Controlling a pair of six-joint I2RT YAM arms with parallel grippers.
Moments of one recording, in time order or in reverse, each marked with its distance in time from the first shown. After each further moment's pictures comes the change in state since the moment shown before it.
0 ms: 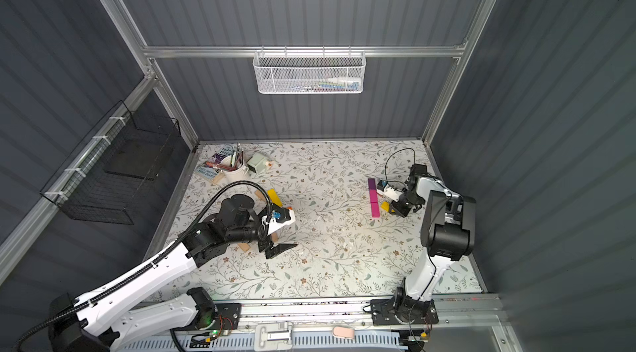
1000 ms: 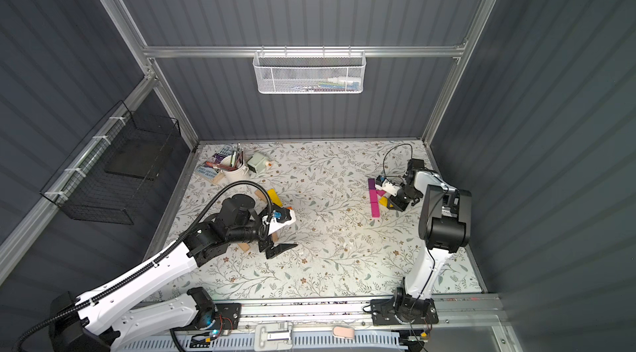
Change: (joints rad) left arm 0.000 0.008 0.000 0.000 0.000 0.001; right arm 0.023 0.078 0.105 -0.039 -0.004 0.013
